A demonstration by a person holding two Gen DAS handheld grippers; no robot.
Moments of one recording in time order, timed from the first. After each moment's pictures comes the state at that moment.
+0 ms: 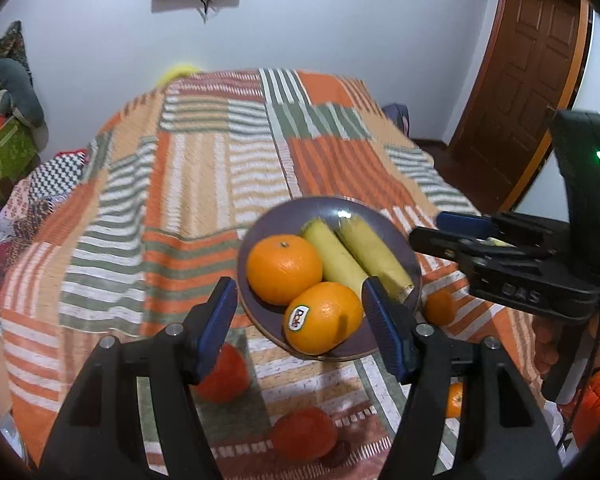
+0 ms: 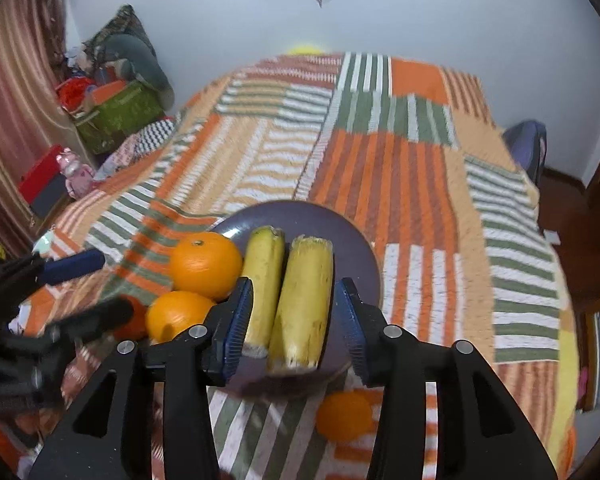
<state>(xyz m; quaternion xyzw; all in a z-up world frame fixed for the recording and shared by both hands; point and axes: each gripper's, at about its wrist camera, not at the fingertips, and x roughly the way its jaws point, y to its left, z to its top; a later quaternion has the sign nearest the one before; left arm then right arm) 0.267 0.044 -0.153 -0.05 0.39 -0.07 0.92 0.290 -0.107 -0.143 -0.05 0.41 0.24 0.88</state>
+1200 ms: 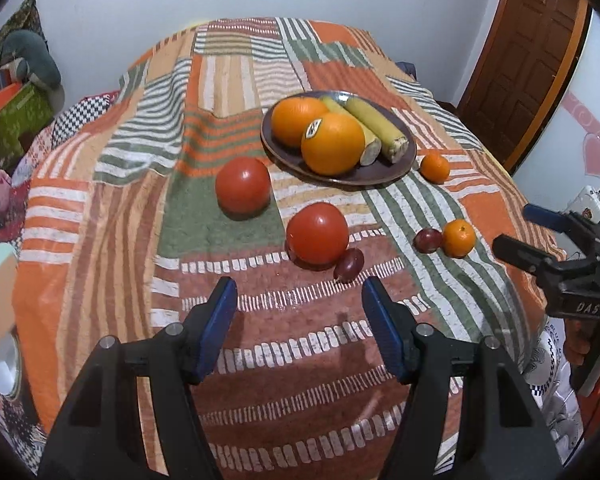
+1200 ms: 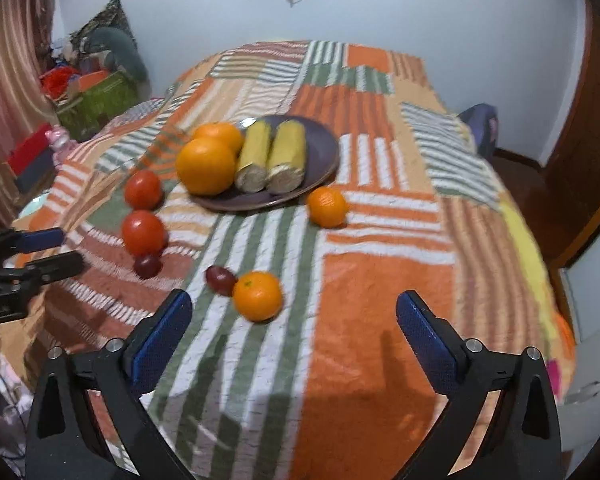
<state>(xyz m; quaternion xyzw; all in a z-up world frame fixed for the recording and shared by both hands) 0.141 0.050 -0.205 -0.04 0.45 -0.05 0.89 0.154 -0.149 -0.182 -0.06 0.41 0.18 0.89</state>
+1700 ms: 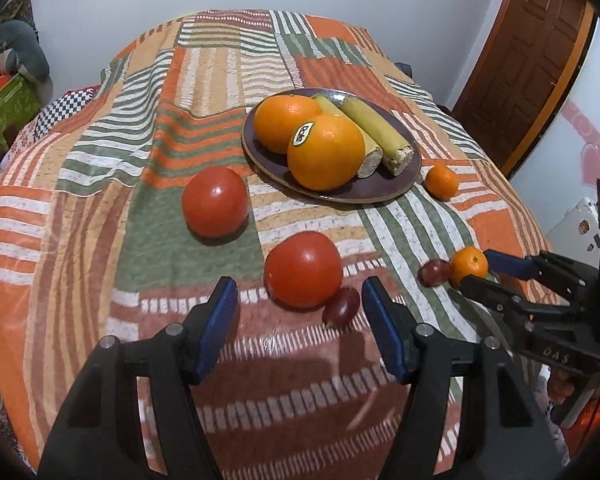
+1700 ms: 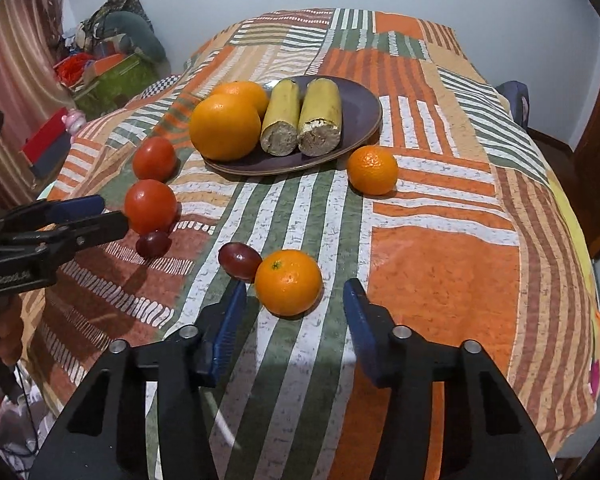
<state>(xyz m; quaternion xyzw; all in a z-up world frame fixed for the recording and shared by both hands) 0.185 0.043 -0.223 -0.07 0.46 -0.06 0.88 0.167 -0.137 -0.210 -0.05 0.45 0.22 0.86</state>
